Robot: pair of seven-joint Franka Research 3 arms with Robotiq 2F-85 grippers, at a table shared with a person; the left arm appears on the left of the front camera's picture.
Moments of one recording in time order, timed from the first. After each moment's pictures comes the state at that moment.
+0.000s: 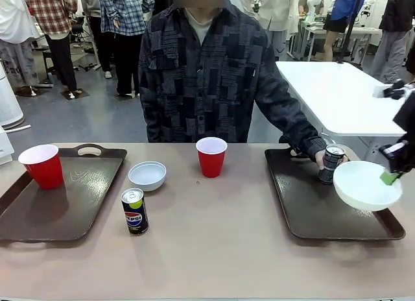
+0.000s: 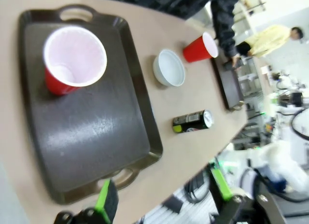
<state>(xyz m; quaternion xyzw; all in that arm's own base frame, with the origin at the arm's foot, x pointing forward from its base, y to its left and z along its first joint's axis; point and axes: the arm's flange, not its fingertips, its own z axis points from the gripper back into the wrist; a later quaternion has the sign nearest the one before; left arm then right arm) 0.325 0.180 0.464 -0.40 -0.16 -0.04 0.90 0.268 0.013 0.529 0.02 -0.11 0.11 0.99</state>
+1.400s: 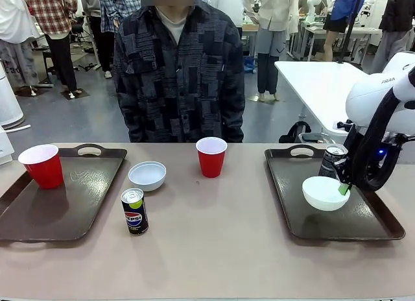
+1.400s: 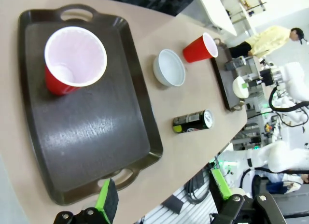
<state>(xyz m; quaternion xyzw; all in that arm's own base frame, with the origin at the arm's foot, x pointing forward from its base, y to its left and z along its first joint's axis) 0.325 0.181 0.464 -0.40 -0.16 -0.04 0.90 0.428 0.006 0.382 0.05 0.00 0.03 1.00</state>
